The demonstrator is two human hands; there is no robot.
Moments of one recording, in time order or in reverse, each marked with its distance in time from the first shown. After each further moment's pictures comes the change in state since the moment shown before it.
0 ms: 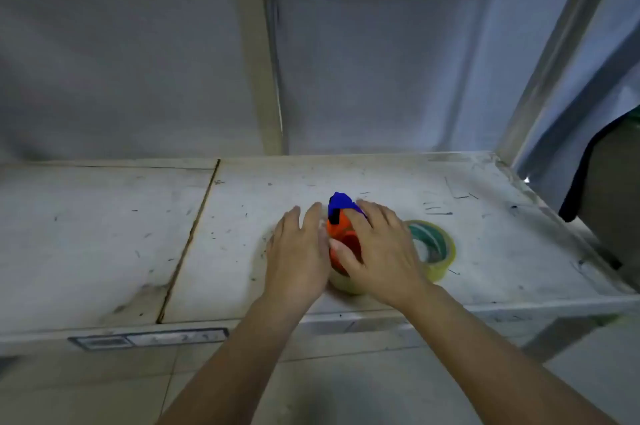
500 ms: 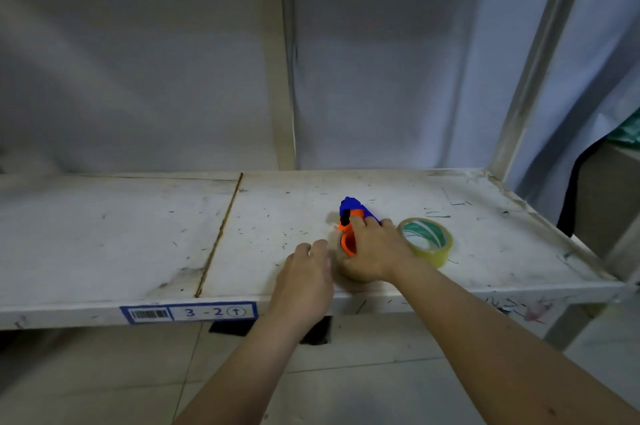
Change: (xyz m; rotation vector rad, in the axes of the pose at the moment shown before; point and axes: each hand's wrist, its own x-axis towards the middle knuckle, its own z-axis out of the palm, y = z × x) left_hand -0.067 -0.026 -0.008 0.026 -0.063 0.085; right_hand -0.005 -0.020 0.005 -0.084 -0.315 0.101
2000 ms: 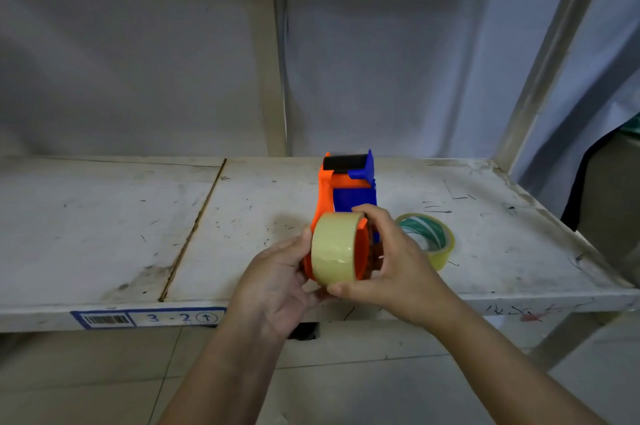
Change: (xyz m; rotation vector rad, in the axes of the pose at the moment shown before) left_hand 0.000 0.026 -0.035 -1.586 -0.130 -0.560; right_hand -0.059 0.013 -0.019 0.746 0.187 -0.219
